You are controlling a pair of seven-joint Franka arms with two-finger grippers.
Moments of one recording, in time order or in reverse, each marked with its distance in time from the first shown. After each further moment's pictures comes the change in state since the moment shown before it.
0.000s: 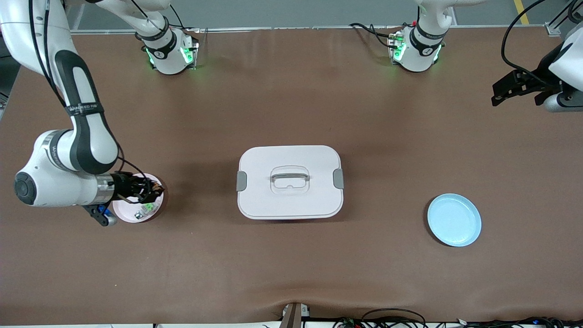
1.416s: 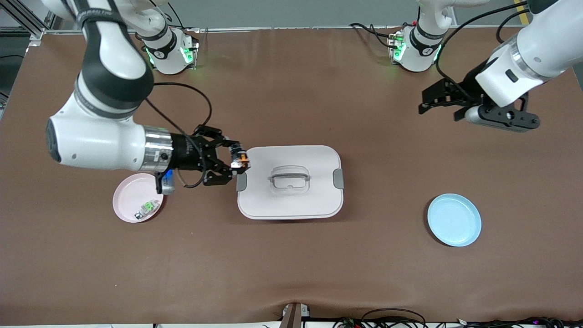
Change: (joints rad) left arm -0.103 0.081 -0.059 0.000 -0.327 0.129 -0.097; right arm 0.319 -0.089 0.020 0.276 0.481 -0.027 0.875
